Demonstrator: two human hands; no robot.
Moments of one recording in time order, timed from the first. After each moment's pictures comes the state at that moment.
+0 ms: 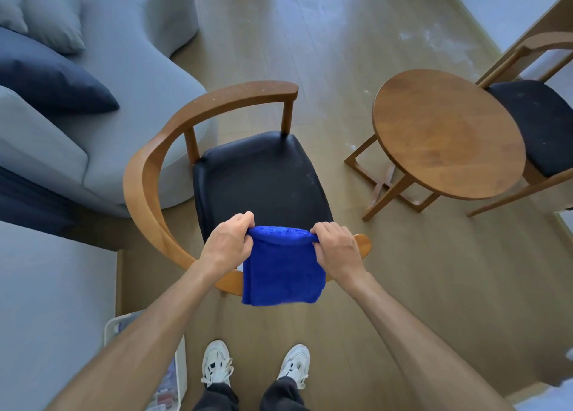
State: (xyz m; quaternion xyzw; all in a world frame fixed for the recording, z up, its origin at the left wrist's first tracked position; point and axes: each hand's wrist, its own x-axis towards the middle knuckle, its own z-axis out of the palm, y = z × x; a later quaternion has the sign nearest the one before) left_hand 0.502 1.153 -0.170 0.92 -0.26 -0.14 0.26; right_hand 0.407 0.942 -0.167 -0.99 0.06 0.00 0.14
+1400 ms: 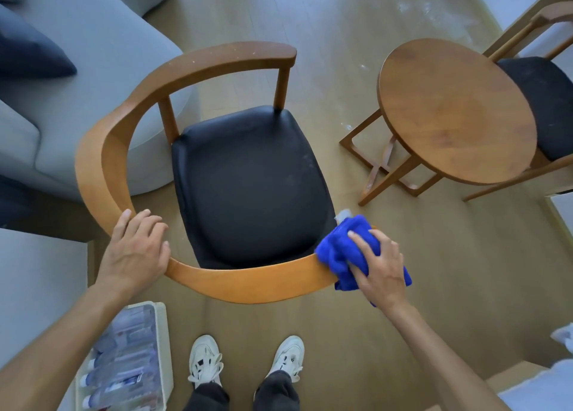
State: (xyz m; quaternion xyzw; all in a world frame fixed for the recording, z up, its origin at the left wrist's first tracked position) left_hand 0.532 1.273 -0.250 0.96 -0.26 -0.08 -0.02; right_hand 0.344 0.880 -0.265 -0.98 0.16 -0.06 0.12
